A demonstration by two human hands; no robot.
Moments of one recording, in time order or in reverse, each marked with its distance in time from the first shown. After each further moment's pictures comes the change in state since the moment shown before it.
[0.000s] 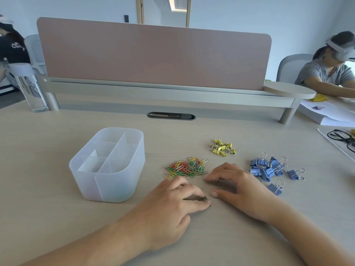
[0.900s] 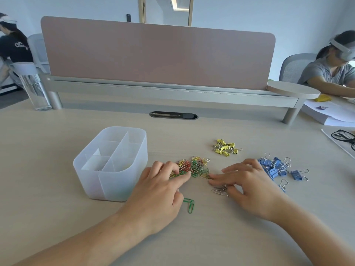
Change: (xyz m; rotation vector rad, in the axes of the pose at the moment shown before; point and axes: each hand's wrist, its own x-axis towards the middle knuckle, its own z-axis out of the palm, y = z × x) left_hand 0.000 -0.014 -0.001 0.155 0.107 -0.387; right_hand -0.001 -0.003 -0.005 -0.370 0.036 -0.036
